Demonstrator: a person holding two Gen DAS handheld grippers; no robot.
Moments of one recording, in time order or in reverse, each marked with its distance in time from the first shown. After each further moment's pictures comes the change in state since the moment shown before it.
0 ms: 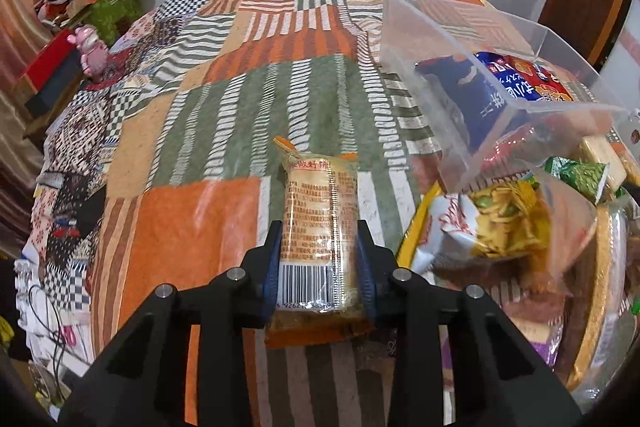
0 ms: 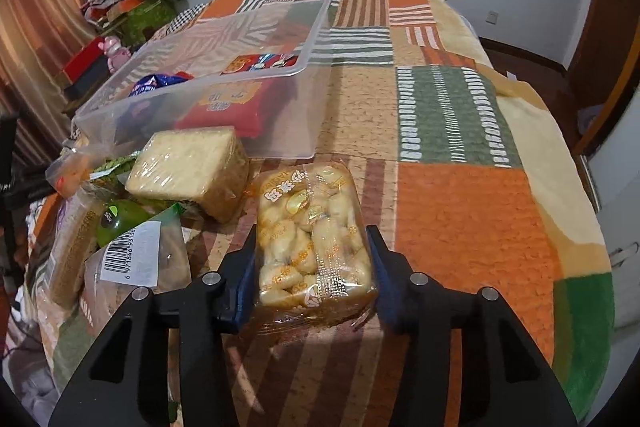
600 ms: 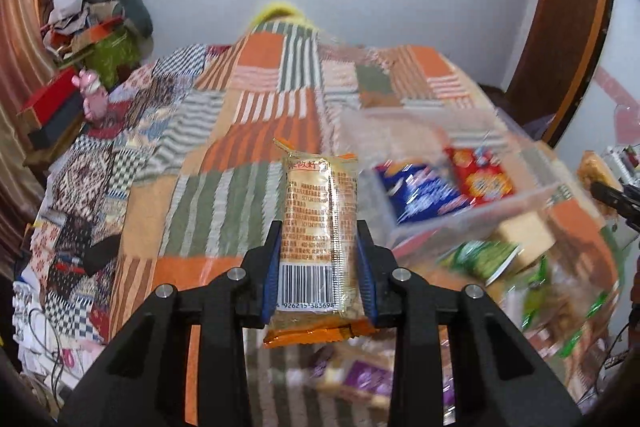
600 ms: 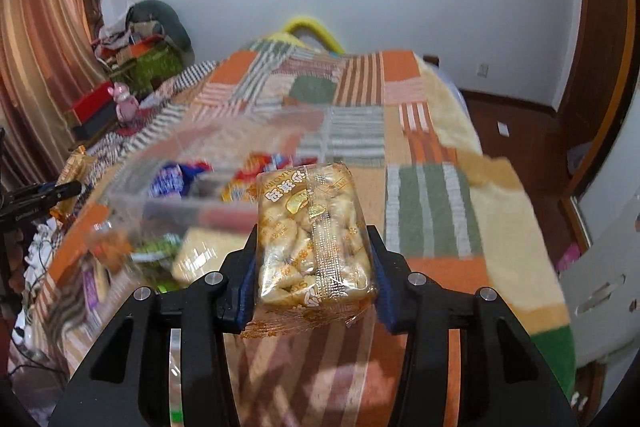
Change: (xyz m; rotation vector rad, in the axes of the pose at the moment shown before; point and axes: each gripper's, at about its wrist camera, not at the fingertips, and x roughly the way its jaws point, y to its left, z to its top) left arm -0.082 -0.025 0.046 -0.008 -0.212 -0.074; right arm -0.048 0.012 0.053 -0.022 -0.215 0.001
